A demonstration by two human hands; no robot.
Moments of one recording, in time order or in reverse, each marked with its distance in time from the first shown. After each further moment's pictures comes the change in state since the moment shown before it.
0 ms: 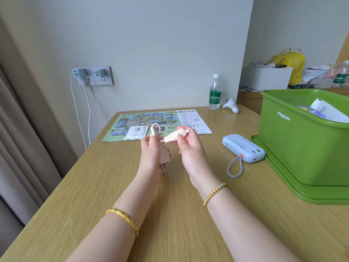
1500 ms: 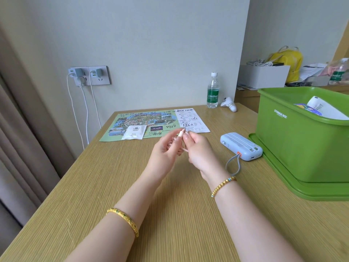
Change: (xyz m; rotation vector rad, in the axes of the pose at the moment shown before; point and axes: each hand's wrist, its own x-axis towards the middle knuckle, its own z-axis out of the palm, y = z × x) left_hand -0.018 0.001 0.014 0.255 -0.376 0.428; right_hand 0.006 -0.008 -0.025 -0.320 -0.025 0.160
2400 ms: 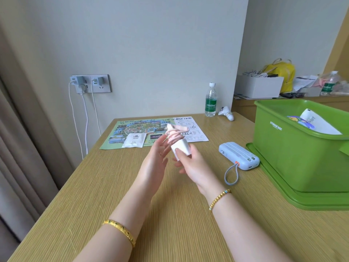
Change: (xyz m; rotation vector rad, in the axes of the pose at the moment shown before) left_hand 0.001 0.016 -0.018 -0.391 0.028 -0.315; right_hand 0.000 0.014 0.010 0.110 -0.072 0.004
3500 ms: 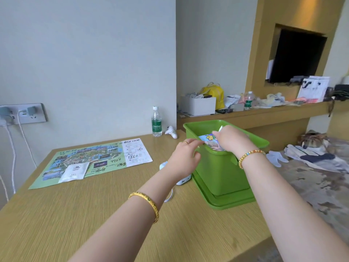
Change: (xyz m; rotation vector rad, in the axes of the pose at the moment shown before) left_hand 0.018 0.004 0.214 1.053 -0.435 0.543; right_hand -0.025 -0.110 -0.253 -1.154 0.480 0.292
